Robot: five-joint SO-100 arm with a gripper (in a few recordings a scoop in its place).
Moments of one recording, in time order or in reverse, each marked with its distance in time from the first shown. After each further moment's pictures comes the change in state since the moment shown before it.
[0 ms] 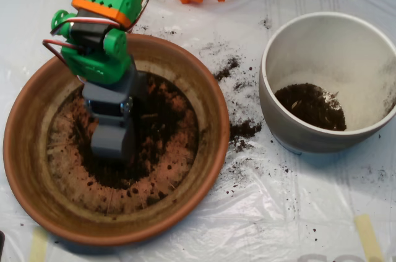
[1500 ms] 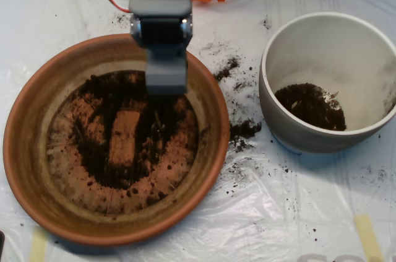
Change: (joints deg) arm -18.8 18.4 -25.2 28.3 6.2
